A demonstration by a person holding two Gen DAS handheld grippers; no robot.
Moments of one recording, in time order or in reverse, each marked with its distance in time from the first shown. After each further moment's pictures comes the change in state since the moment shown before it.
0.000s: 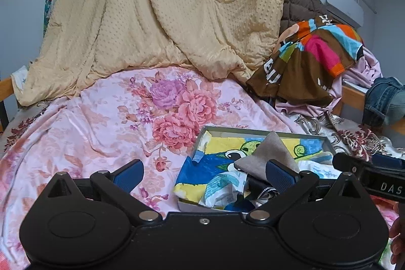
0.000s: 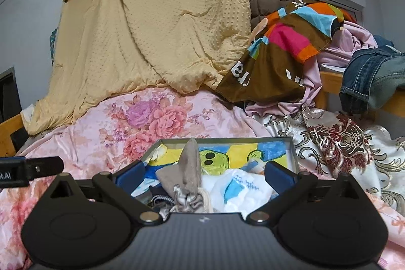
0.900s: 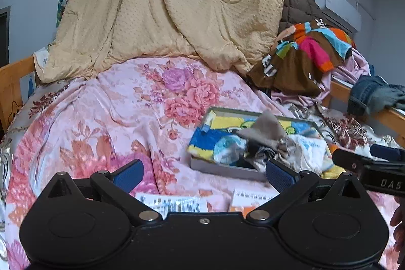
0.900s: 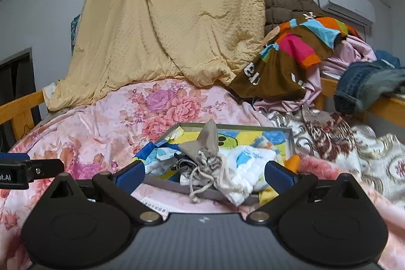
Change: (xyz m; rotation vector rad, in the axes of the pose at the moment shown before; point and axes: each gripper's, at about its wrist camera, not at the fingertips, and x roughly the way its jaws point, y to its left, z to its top) left arm -0.090 0.028 -0.055 -0.042 0.017 -0.023; right arm -0.086 0.028 -0.039 -0.090 0.006 0.021
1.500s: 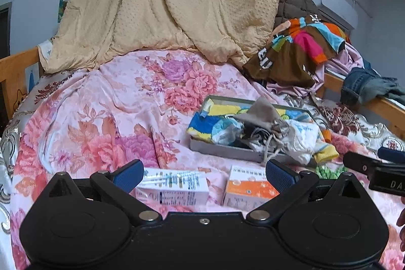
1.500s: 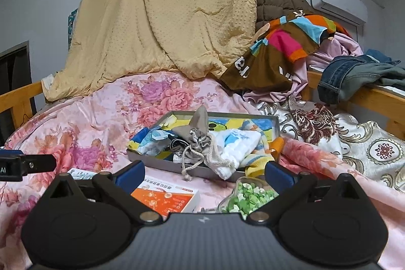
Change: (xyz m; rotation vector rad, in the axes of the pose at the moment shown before) left arm -0.029 0.002 -0.031 -0.003 0.014 -0.011; right arm -0.037 -0.003 -0.023 -0.013 0.014 -0.042
